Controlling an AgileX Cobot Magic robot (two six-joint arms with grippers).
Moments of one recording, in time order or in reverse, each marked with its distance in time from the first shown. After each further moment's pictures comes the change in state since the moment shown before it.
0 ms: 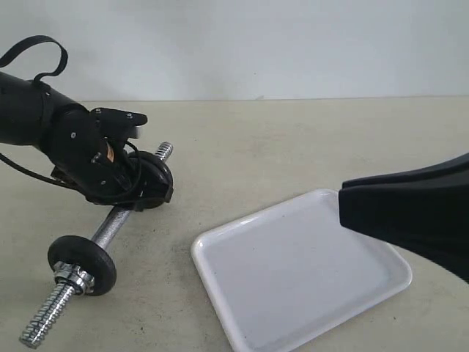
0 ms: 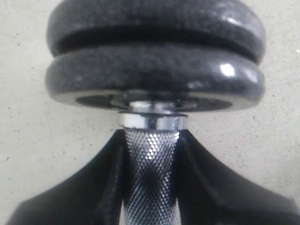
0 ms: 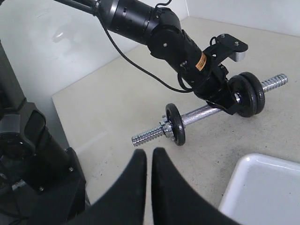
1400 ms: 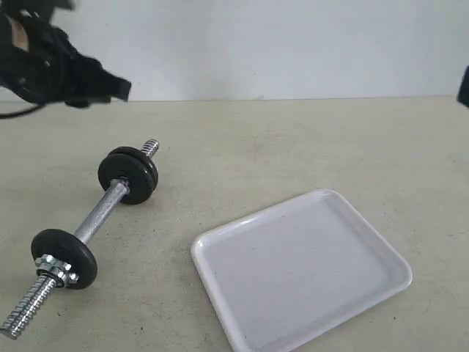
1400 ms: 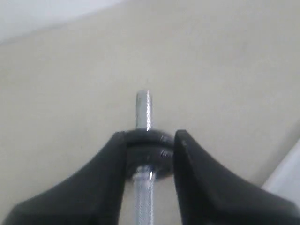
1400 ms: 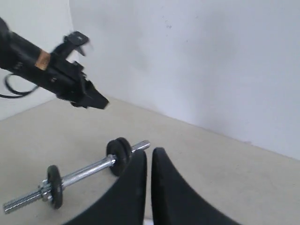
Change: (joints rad) left arm 0.003 -0.467 -0.008 0.086 0.056 0.051; right arm 0.000 -0.237 0.010 -0.165 -0.433 0.062
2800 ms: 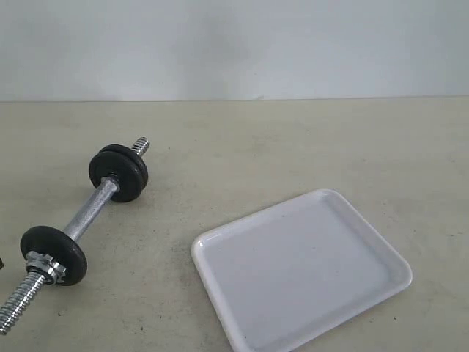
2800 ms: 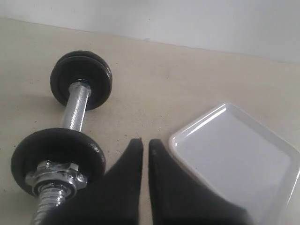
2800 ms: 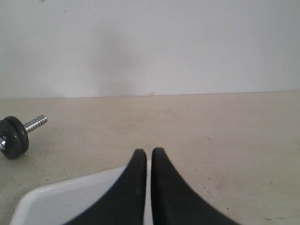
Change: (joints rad) left arm -0.045 -1.101 1.063 -0.036 -0.423 -0.287; right arm 0.000 -0.314 0.509 -0.129 -0.424 0.207
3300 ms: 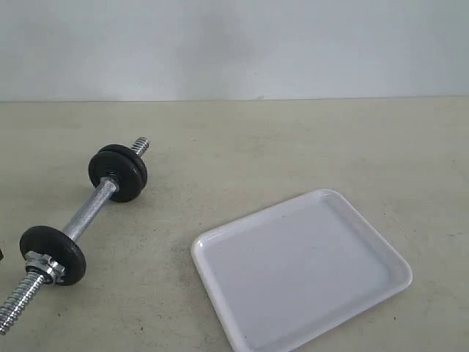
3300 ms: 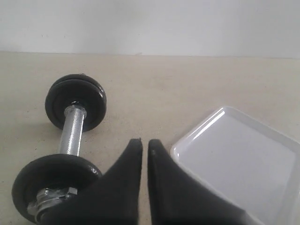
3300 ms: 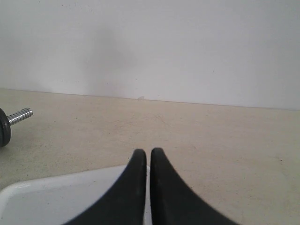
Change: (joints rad) left arm 0.000 0.000 0.003 0.000 -0.062 0.132; right arm 0.000 0.000 0.000 0.000 -0.022 -0.101
